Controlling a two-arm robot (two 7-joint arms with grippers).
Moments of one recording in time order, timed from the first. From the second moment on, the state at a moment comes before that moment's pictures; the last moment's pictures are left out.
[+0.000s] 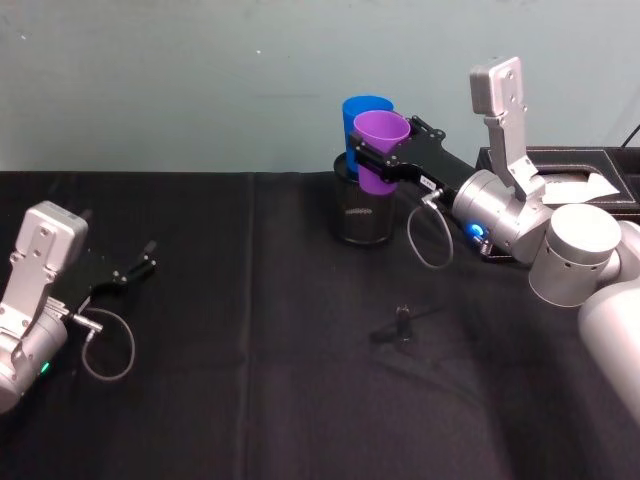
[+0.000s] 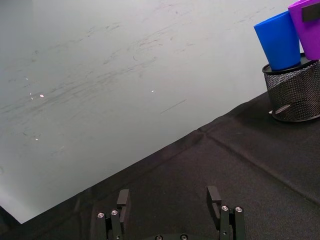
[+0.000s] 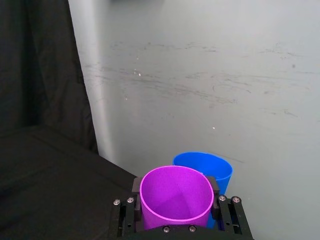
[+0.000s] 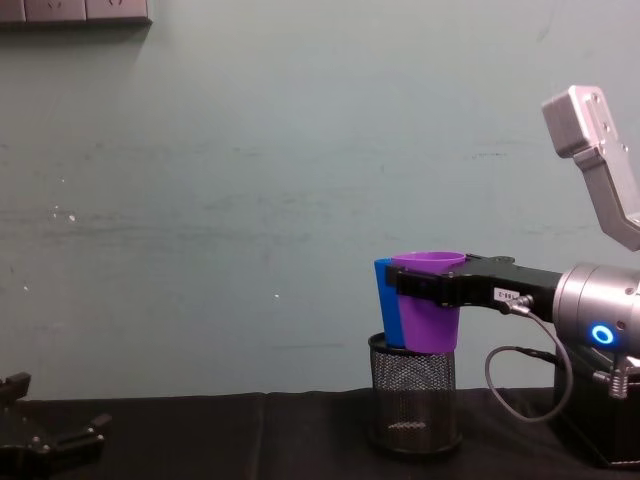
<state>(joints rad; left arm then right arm) -0.20 0.60 0.45 -1.41 -0.25 -0.12 0.03 0.65 0.20 -0.37 -0.95 0.32 -0.10 0.49</state>
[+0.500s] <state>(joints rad) -0.20 0.60 0.45 -1.41 -0.25 -0.12 0.03 0.65 0.20 -0.37 -0.95 0.32 -0.10 0.49</state>
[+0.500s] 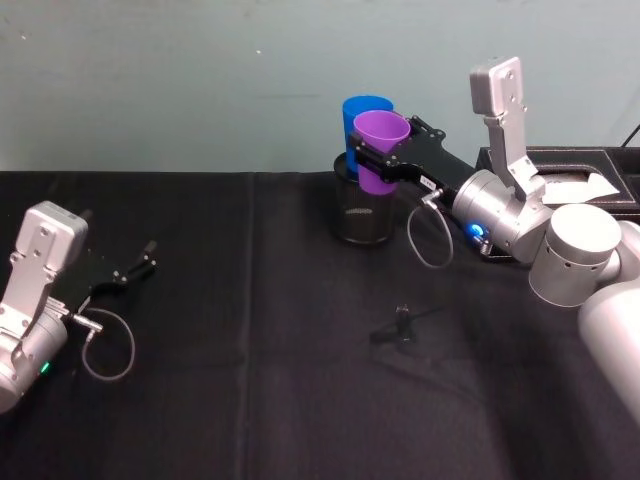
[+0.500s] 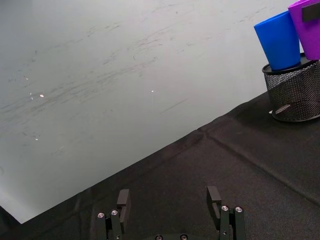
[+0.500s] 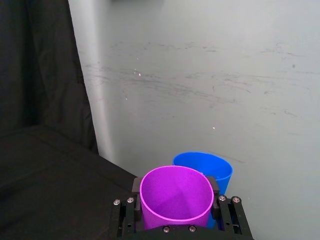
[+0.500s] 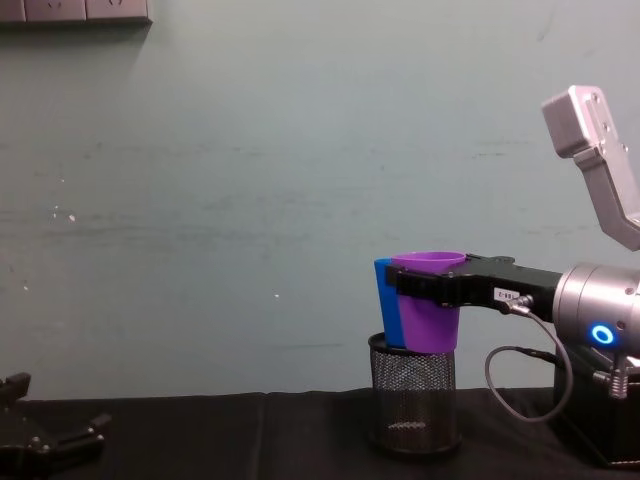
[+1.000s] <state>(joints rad) -0.20 0.60 0.45 -1.41 -0.25 -0.12 0.03 0.65 0.20 -0.37 -0.95 0.32 -0.10 0.49</state>
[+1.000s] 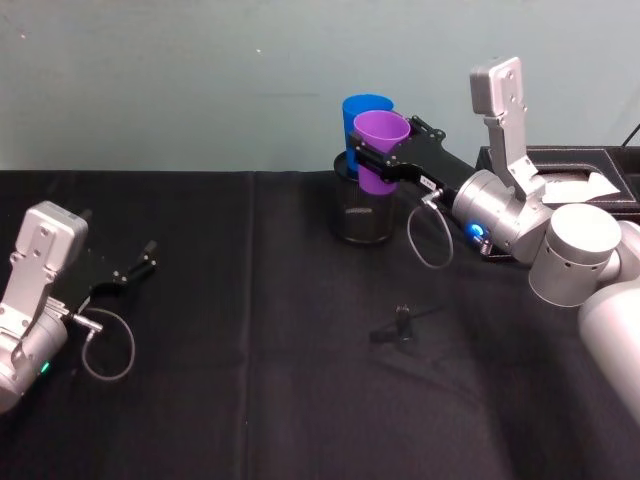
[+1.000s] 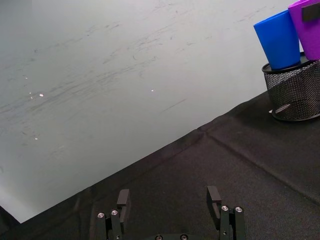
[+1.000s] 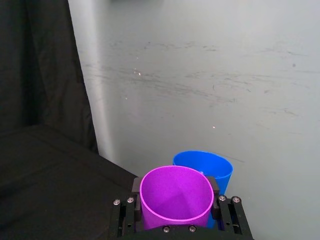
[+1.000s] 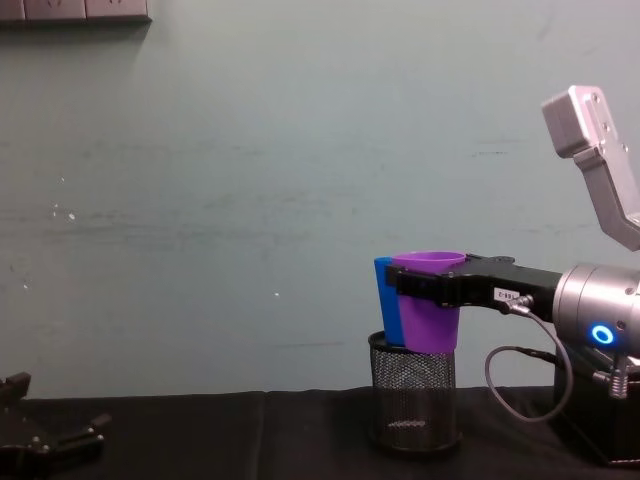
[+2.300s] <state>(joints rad) -0.20 0.60 0.45 -1.41 -0.25 -0.12 0.03 0.31 0.33 -0.36 -1.41 0.34 -0.09 0.45</state>
